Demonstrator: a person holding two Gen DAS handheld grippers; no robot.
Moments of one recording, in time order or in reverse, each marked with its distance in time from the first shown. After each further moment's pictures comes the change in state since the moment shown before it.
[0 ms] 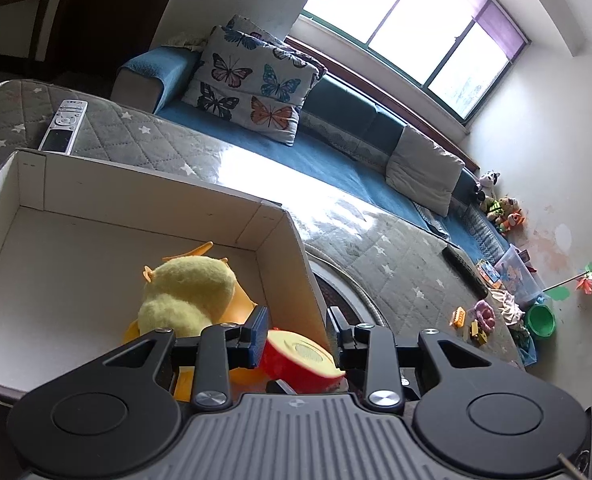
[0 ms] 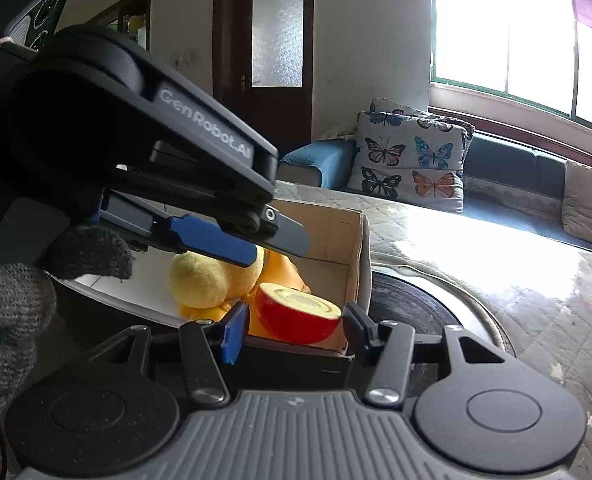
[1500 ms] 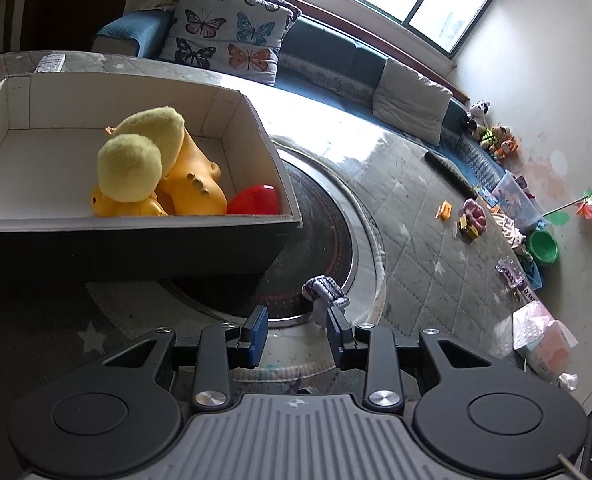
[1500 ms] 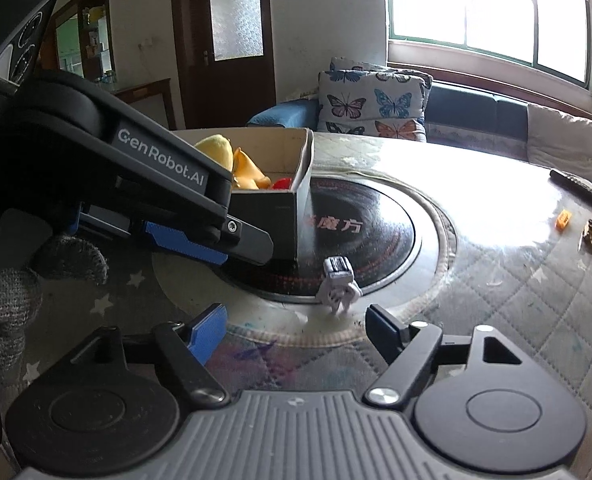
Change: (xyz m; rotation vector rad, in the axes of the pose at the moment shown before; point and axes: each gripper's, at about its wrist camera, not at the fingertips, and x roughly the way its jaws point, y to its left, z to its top) left arm -0.008 -0.036 -0.085 0.108 0.167 0.021; right arm -0.075 -0.023 -0.068 0.117 0.109 -0.065
